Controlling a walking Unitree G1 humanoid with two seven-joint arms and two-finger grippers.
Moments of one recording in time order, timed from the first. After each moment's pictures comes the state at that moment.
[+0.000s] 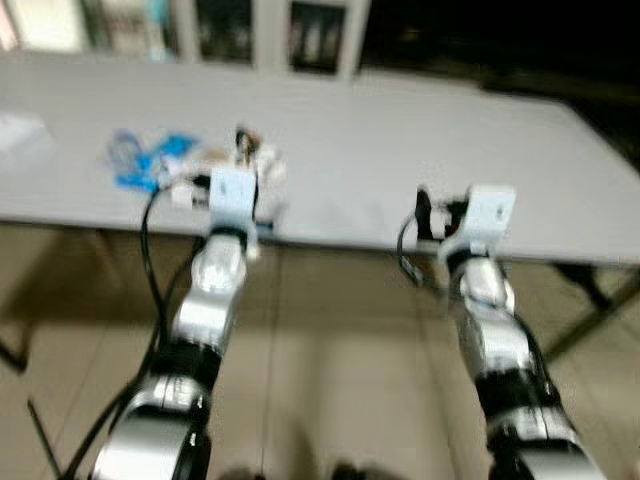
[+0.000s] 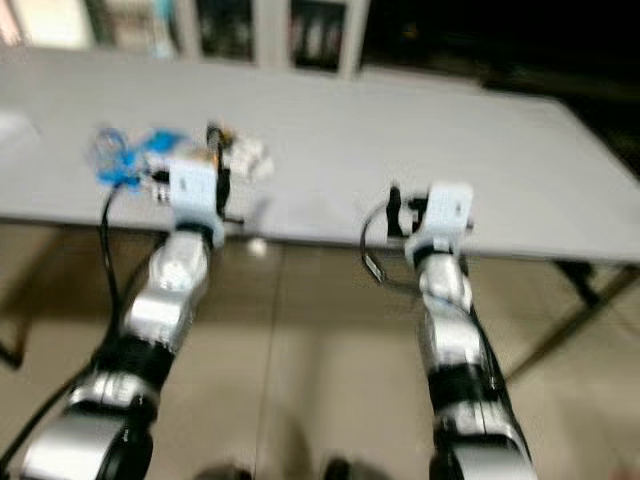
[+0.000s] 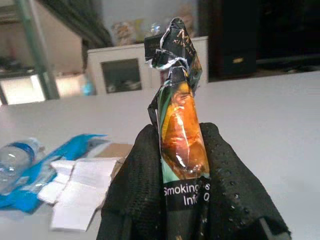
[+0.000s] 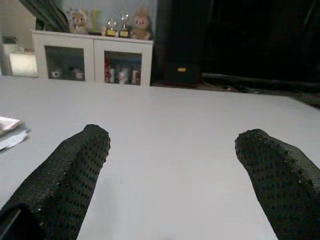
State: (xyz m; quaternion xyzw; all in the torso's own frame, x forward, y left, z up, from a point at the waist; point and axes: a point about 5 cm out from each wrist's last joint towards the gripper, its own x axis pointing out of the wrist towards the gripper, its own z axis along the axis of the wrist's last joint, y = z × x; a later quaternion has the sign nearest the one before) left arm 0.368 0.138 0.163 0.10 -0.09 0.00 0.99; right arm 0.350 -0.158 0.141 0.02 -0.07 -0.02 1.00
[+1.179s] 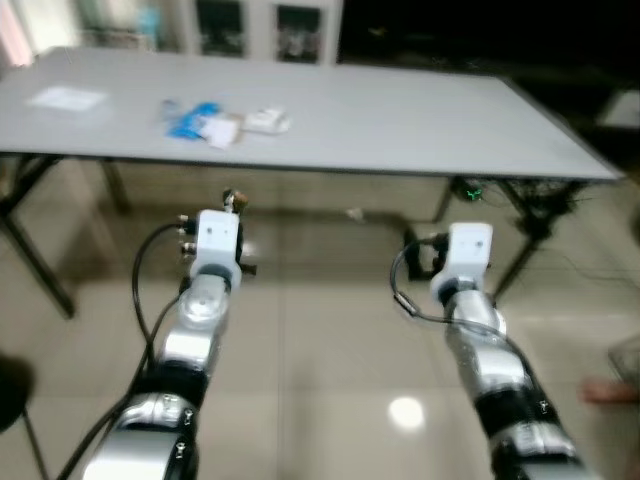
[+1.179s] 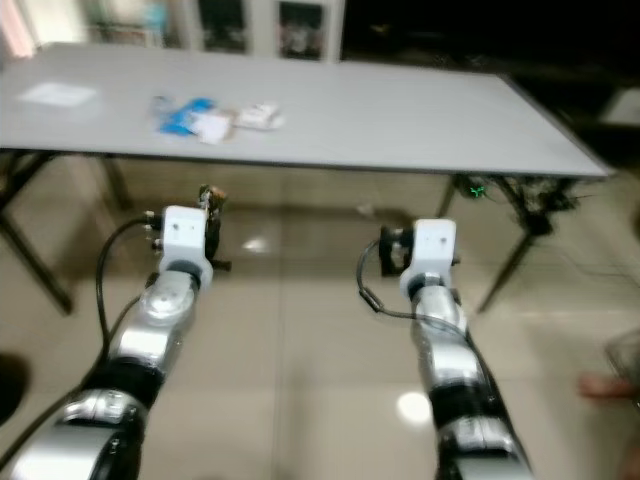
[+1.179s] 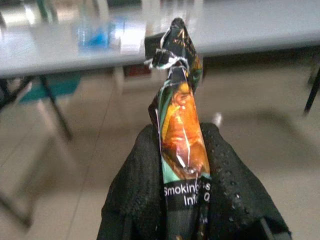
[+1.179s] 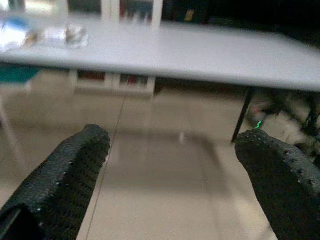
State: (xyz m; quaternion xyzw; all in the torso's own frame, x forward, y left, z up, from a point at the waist) left arm 0.343 0.169 0.074 0.09 0.10 0.01 0.99; right arm 0.329 -0.163 0.071 -0.01 0.07 0.01 1.00
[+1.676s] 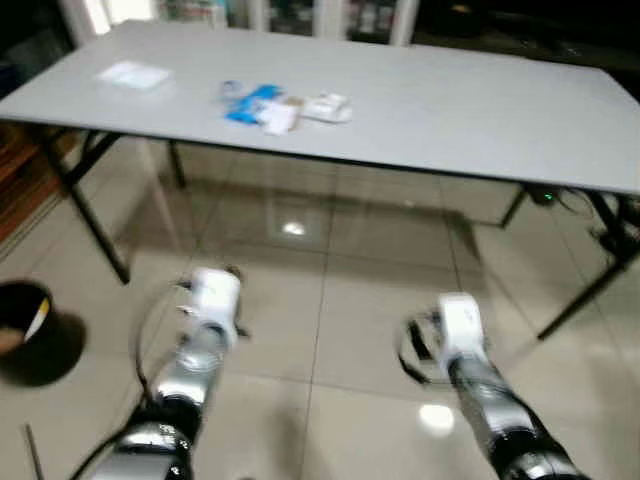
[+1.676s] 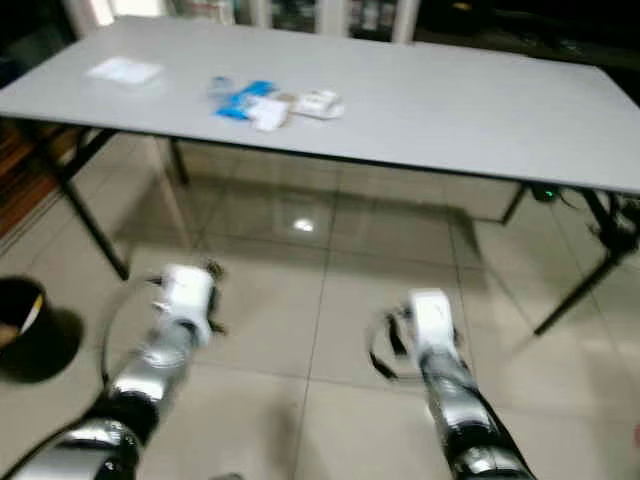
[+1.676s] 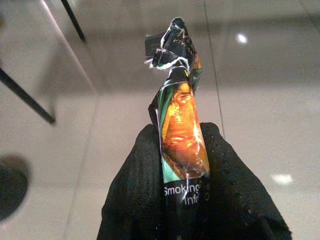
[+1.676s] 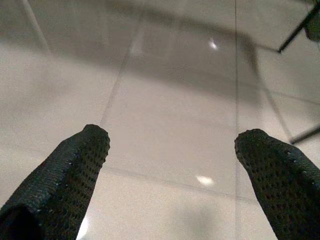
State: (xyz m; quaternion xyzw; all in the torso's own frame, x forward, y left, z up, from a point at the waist) left arm 0.305 0.175 0.012 0.11 0.23 -0.01 0.97; right arm 0.275 -0.183 -0.015 -0.04 0.27 0.02 0.96
